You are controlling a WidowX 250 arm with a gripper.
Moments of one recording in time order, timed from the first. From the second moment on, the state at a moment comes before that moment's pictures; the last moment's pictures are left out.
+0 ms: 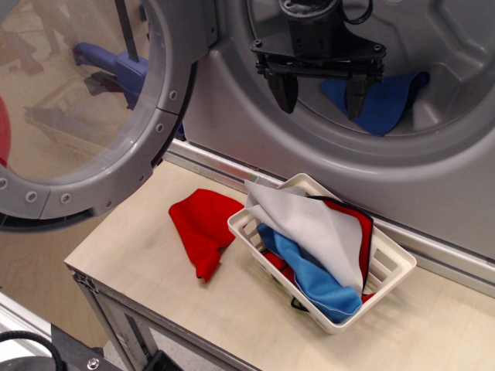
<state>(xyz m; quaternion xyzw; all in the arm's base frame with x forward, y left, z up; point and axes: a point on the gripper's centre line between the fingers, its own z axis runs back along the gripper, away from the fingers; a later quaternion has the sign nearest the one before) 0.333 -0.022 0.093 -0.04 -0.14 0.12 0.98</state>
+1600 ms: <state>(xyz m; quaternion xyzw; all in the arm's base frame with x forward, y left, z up) 0.293 -0.057 0.023 -0.03 -0.12 0.28 0.95</state>
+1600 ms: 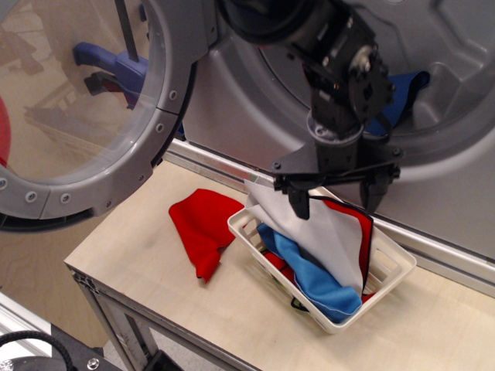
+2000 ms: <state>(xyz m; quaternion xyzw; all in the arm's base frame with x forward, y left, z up) 0.290 -0.041 0.001 0.01 -0.12 0.28 0.95</state>
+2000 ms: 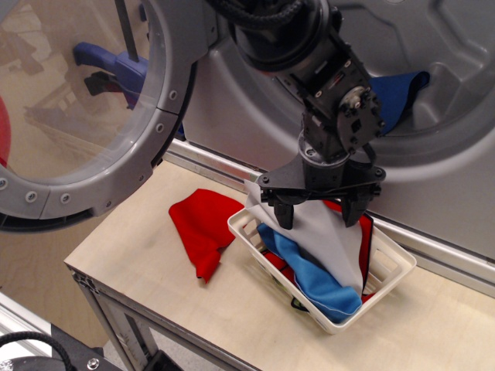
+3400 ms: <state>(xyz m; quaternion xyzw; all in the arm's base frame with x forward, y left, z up) 0.301 -0.056 0.036 -0.04 -0.20 0.24 0.95</state>
